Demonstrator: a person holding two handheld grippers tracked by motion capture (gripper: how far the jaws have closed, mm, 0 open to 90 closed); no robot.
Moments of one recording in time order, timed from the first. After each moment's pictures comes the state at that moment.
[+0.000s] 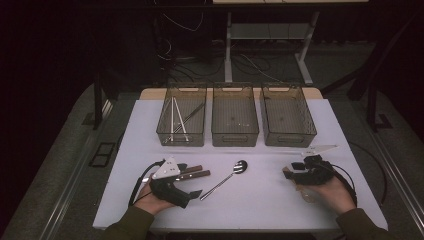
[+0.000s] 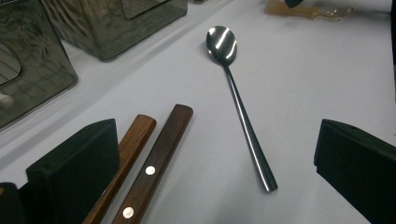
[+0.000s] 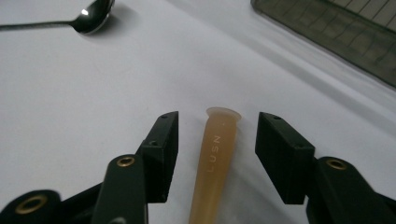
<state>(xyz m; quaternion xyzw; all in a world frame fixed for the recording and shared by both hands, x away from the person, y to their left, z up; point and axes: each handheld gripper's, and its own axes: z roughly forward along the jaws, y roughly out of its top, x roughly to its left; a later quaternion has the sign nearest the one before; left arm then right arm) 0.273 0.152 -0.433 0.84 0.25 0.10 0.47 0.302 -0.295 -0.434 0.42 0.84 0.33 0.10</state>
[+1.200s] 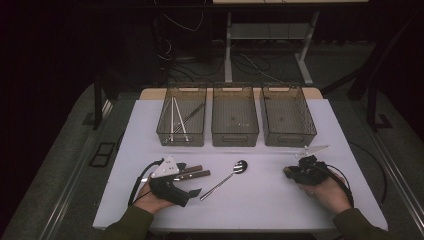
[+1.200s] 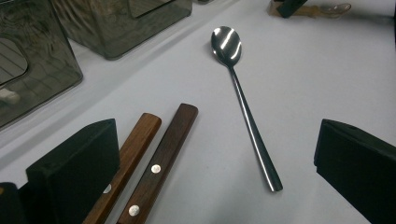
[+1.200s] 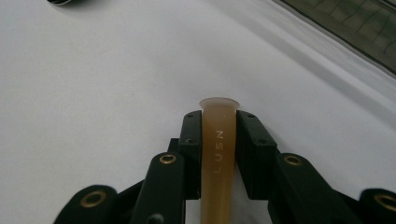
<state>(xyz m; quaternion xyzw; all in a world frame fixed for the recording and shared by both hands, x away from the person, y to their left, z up) 0.276 0.155 -0.434 0.84 0.25 0.09 0.48 0.306 -0.287 -0.442 0.42 0.85 0.29 0.12</state>
